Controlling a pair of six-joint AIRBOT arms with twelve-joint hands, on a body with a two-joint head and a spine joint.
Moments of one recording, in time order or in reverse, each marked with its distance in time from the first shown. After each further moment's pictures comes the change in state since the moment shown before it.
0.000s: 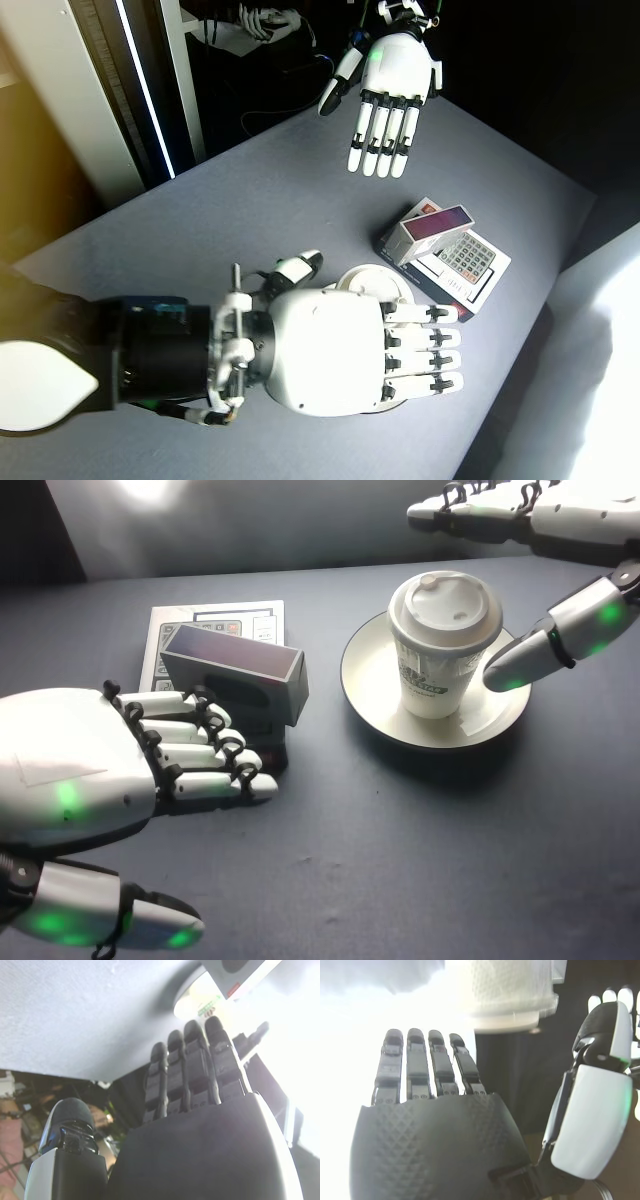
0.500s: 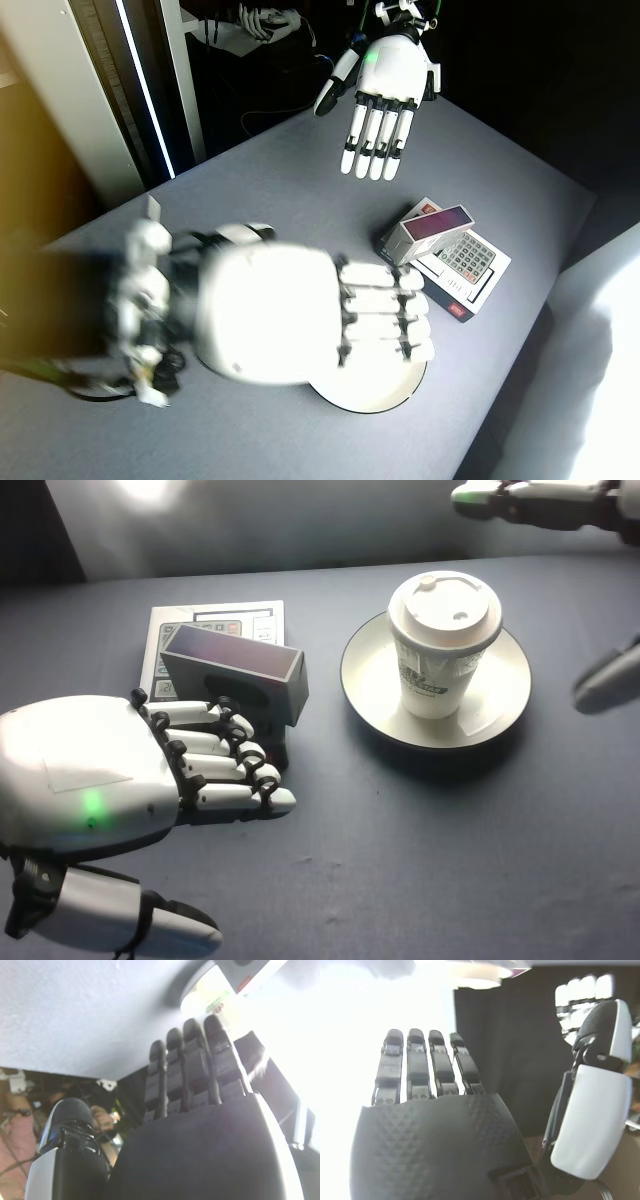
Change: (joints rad) left arm -0.029 -0.040 0.011 0.062 0.019 -0.043; right arm 0.107 0.295 -0.294 -0.212 -0.012 0.084
